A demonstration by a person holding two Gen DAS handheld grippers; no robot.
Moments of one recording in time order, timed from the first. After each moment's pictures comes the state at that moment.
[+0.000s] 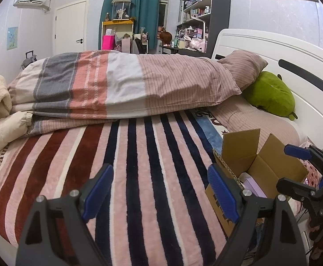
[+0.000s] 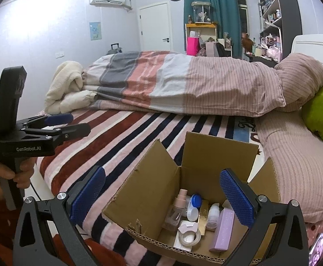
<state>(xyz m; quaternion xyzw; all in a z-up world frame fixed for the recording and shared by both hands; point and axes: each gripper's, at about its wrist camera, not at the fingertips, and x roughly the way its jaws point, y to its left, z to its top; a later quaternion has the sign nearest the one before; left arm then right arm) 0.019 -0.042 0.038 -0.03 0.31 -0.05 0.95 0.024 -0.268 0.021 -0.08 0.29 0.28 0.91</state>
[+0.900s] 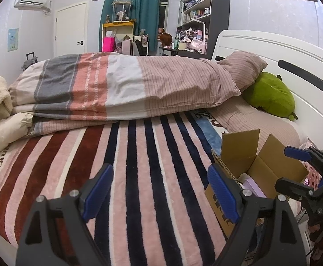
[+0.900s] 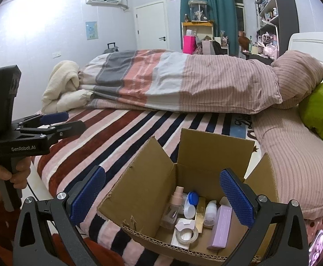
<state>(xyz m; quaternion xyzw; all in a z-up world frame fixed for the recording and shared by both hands) 0.019 -0.046 0.038 -0.03 0.31 -0.05 0.95 0.018 -0.267 0.018 -0.08 0.29 0.26 0.92</state>
